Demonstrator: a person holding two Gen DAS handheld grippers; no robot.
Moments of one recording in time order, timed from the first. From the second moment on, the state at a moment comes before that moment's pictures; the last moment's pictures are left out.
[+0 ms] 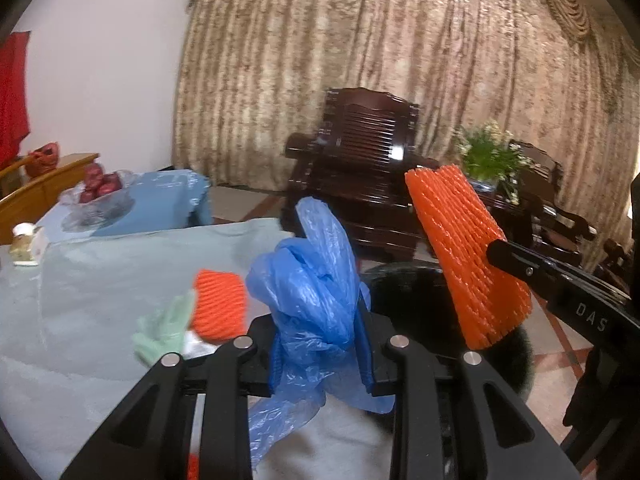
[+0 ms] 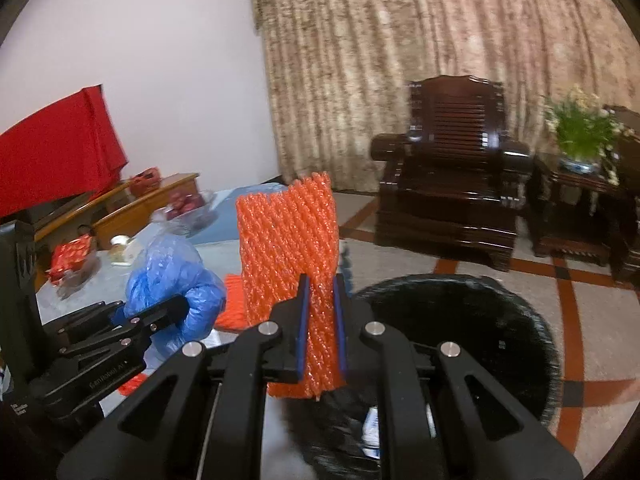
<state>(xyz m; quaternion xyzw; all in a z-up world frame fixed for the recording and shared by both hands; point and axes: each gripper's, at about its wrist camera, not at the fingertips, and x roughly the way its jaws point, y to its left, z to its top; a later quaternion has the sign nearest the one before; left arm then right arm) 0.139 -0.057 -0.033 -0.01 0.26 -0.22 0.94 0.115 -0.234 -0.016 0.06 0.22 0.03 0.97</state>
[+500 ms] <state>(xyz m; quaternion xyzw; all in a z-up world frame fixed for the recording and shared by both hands) 0.158 -0.166 -0.054 0.02 0.27 -0.30 0.92 0.102 -0.328 -0.054 0.08 0.25 -0.06 0.96</state>
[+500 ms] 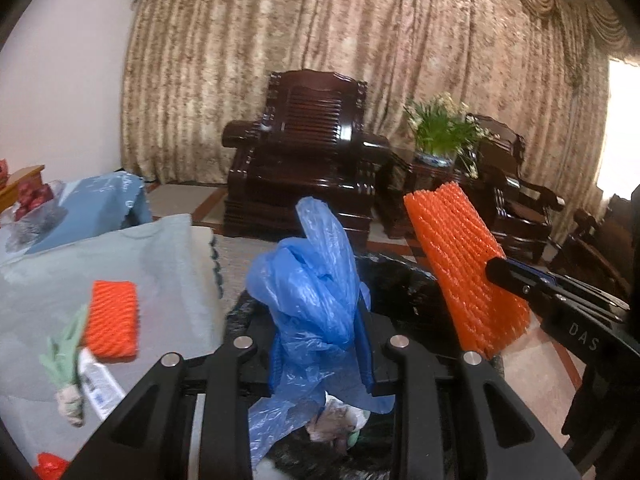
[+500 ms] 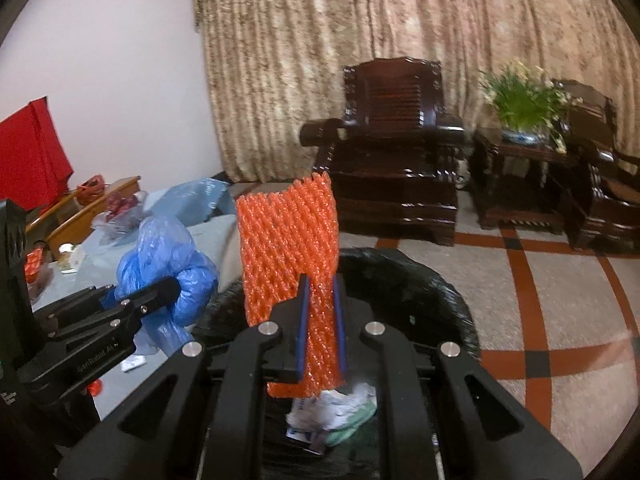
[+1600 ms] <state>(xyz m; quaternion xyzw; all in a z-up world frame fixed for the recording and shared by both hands) 0.159 -0.130 -0.066 0.01 0.29 -0.26 0.92 0.095 -0.331 -0.096 0.10 0.26 -0.11 0.95</state>
